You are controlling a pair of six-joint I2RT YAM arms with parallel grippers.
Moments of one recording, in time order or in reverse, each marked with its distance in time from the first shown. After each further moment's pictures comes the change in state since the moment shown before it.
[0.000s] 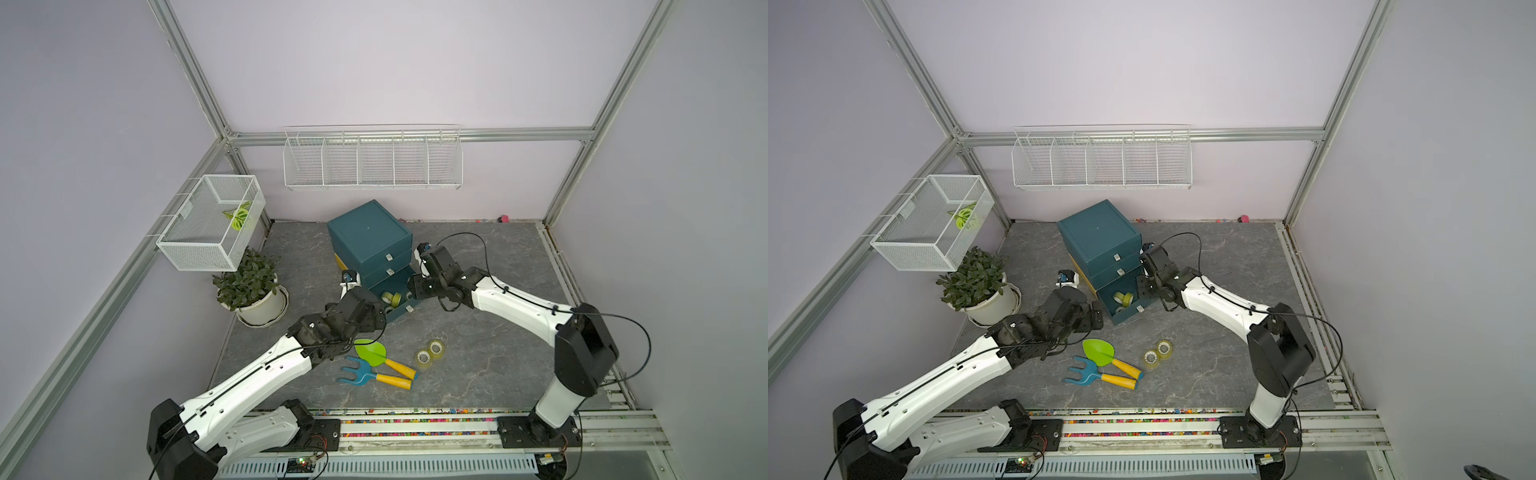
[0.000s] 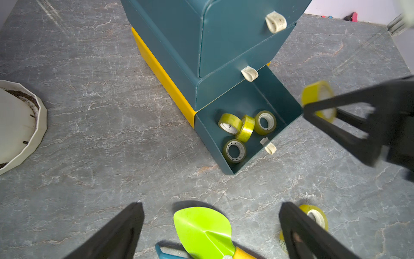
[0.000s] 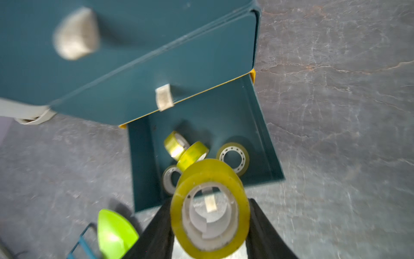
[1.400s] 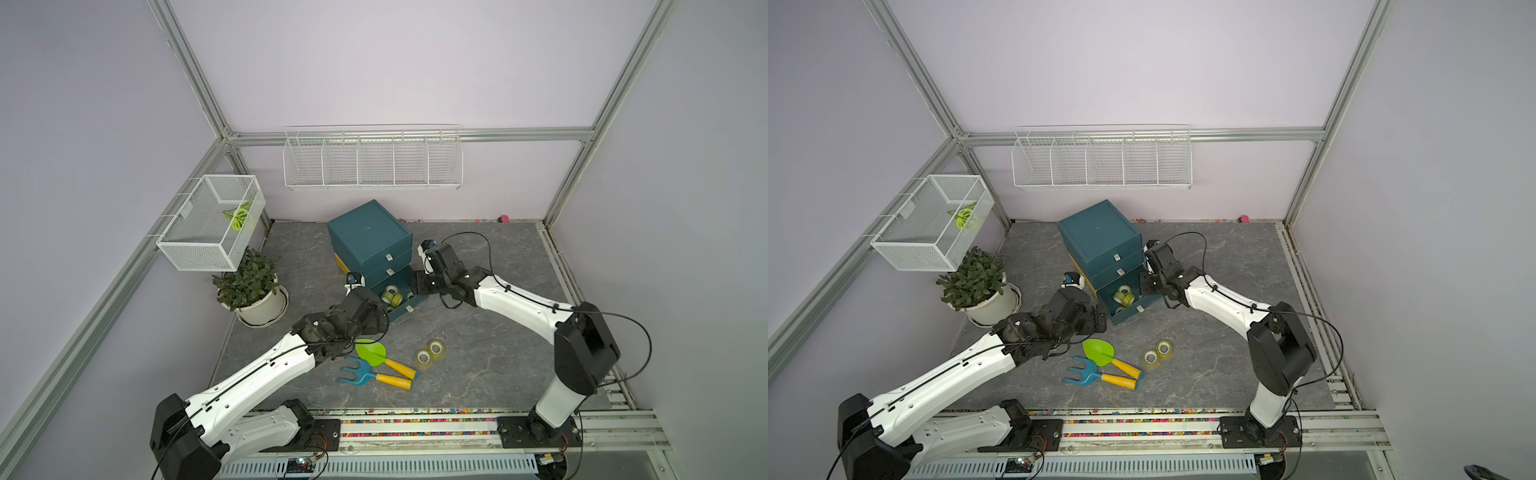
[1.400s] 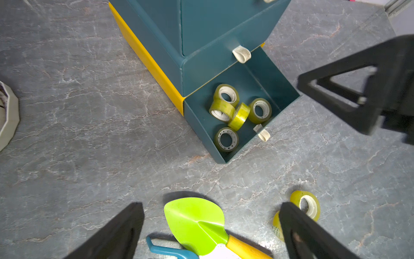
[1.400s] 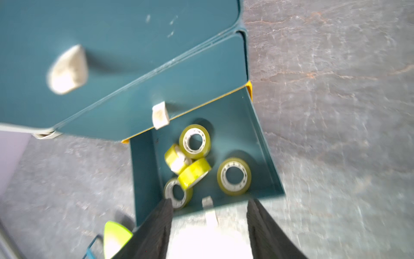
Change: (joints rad) left arm 0.000 0.036 -0.001 -0.002 0.084 0.000; right arm -0.026 -0.088 -0.073 0.056 -0.046 0.043
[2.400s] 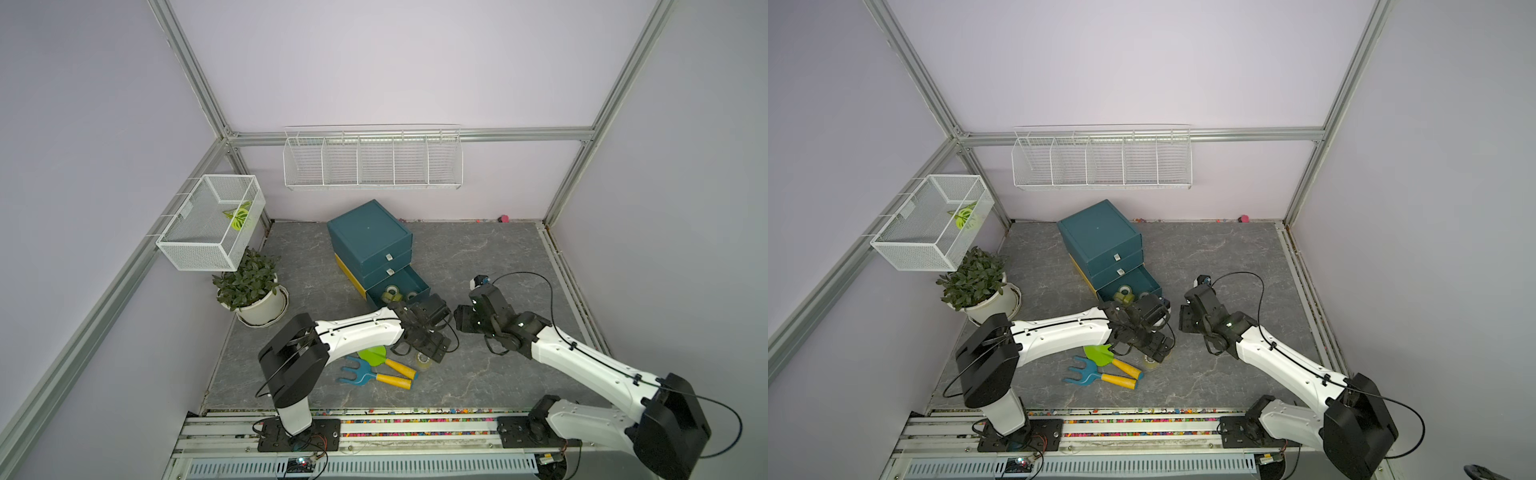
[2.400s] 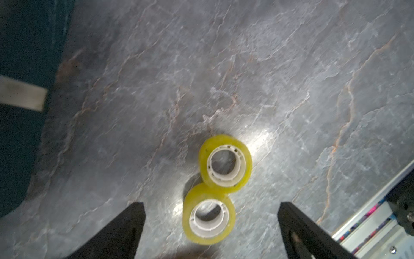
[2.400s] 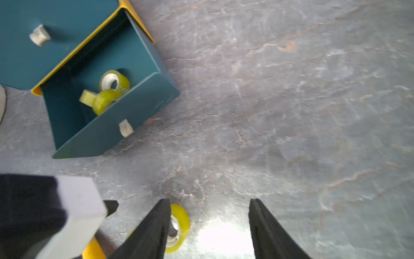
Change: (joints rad) left arm -0.233 0.694 0.328 0.064 0.358 0.266; right arm -0.039 -0.540 -0.519 -0.111 0.212 0.174
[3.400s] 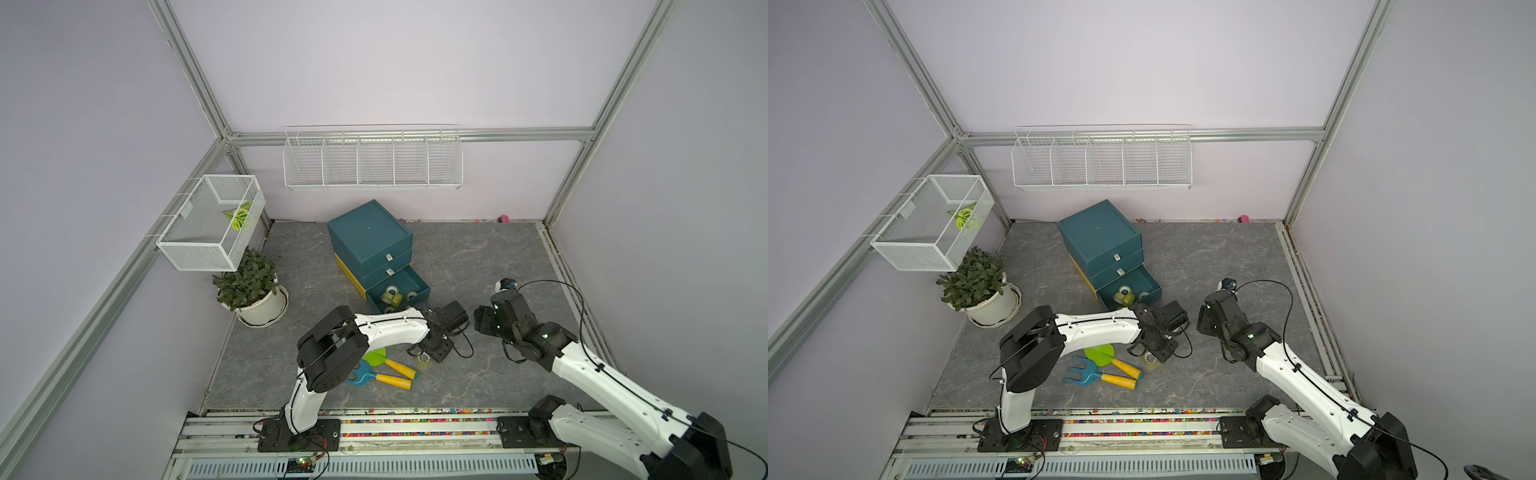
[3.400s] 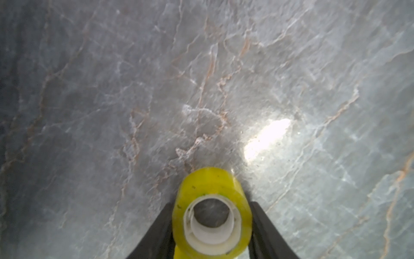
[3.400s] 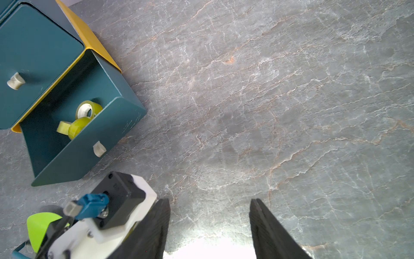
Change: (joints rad) left arm -0.047 0.205 0.140 -0.066 -0.053 0.076; right arm -0.082 -0.159 -0.053 -0.073 0.058 0.026
